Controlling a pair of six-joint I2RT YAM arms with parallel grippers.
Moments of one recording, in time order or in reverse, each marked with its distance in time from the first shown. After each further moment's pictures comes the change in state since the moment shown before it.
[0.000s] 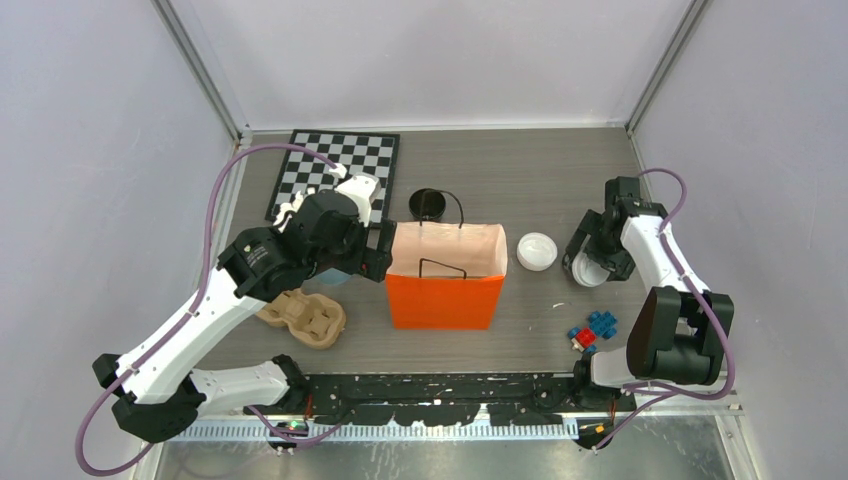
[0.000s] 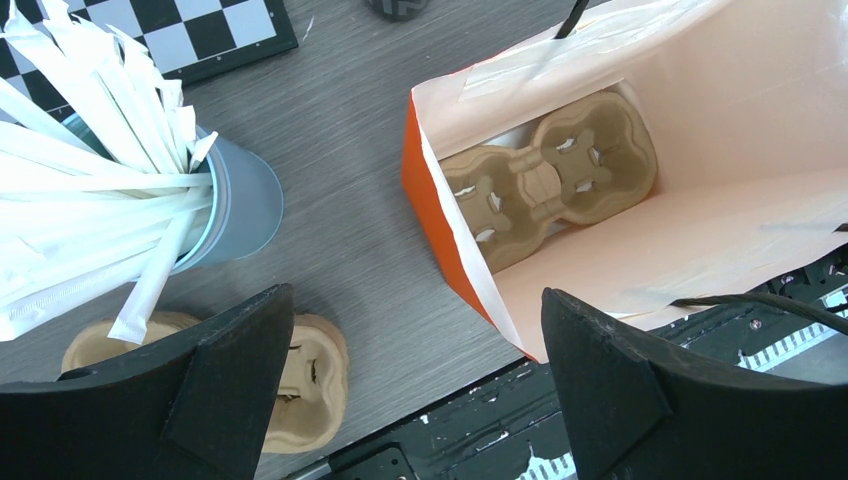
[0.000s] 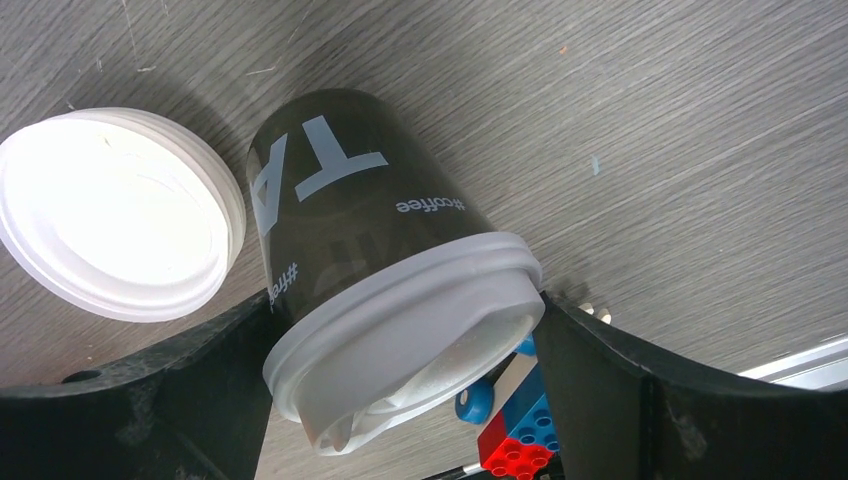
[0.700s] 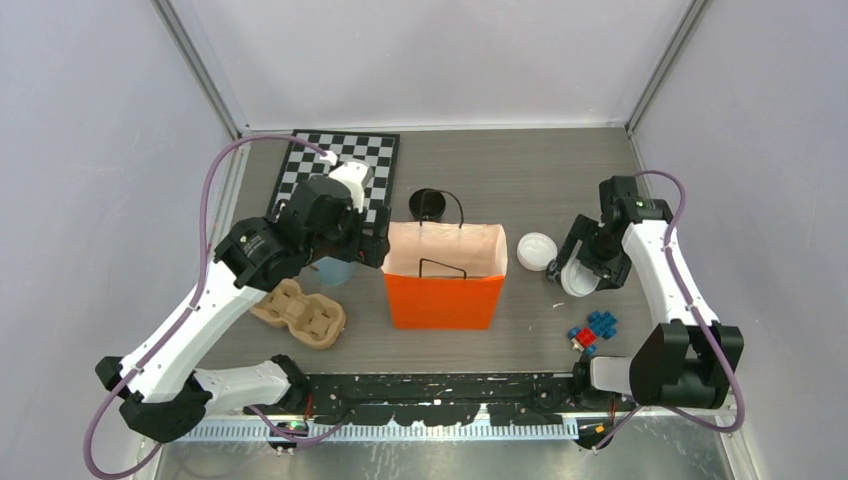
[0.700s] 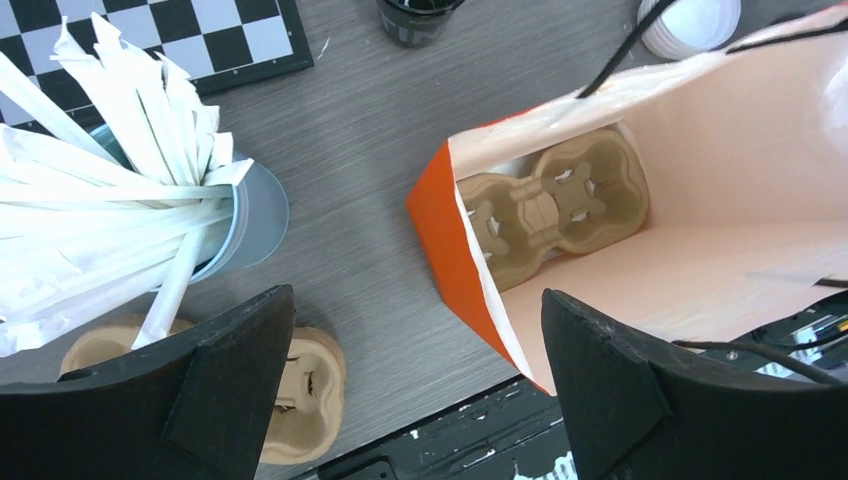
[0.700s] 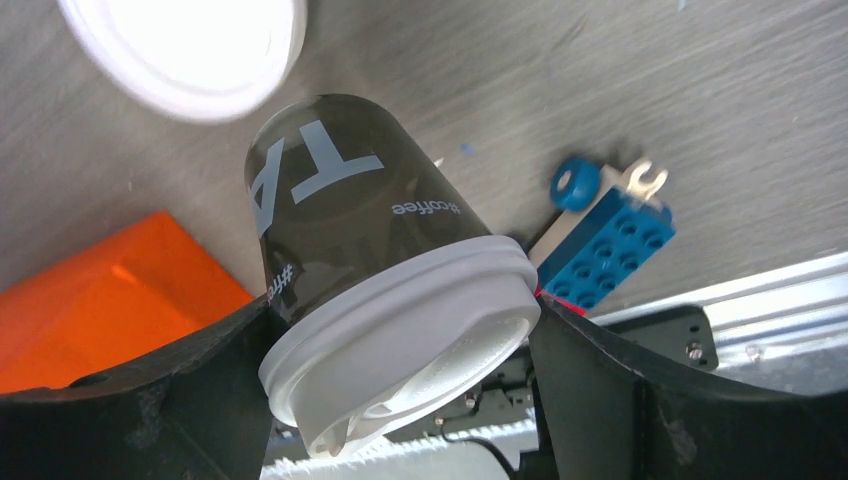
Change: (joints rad) left arm 0.070 0.030 0.043 0.003 0.024 -0.002; right arm 0.063 -0.101 0.082 -0.256 -0.122 0.032
